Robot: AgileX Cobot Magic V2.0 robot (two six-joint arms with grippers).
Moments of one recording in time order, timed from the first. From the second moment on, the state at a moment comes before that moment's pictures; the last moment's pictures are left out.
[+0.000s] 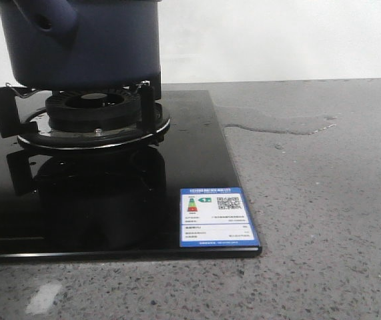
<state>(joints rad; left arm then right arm) -0.04 0.91 -1.19 -1.30 0.62 1.26 0.57 1.57 -1.42 0.17 0.04 -0.42</state>
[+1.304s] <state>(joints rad) -0.05 0.85 -1.19 -1.26 0.61 1.24 0.52 1.75 -1.52 -0.48 -0.01 -0.42</state>
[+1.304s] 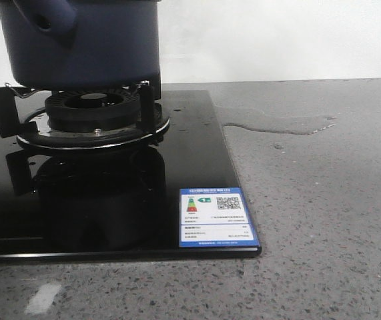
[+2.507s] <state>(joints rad) -0.06 0.85 -1.13 -1.25 0.58 1.23 0.49 1.77 -1.60 -0.53 -0.15 -0.69</state>
